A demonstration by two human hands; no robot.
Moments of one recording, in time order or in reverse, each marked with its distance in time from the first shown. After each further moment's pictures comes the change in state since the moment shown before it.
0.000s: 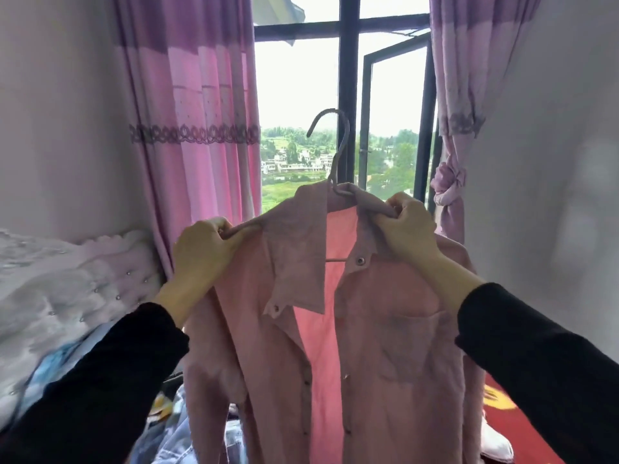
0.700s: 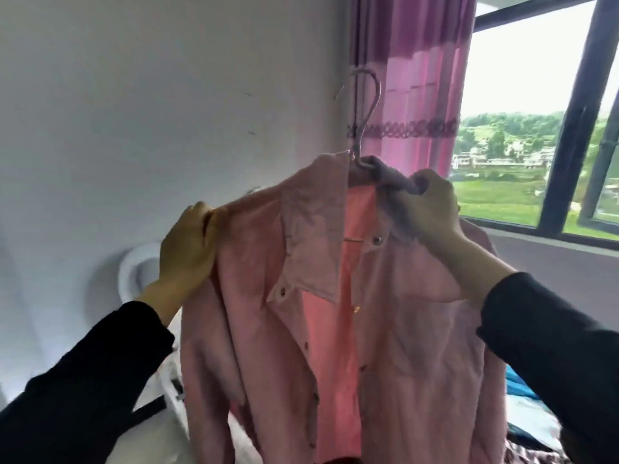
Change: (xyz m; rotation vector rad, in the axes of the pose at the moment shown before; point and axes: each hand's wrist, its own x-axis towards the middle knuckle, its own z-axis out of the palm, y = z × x) left_hand -0.236 0.005 -0.363 0.490 0.342 -0.128; right_hand -0.167 -0.203 0.003 0.547 -0.349 -0.198
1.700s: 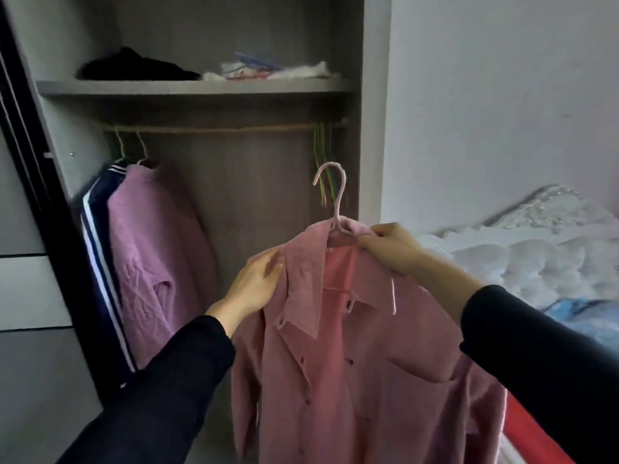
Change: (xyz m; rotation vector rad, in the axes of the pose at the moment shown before) left_hand -0.119 -0.392 -0.450 0.238 -0.197 -0.558; right_hand -0.311 -0.394 0.476 0.287 -1.039 -0.060
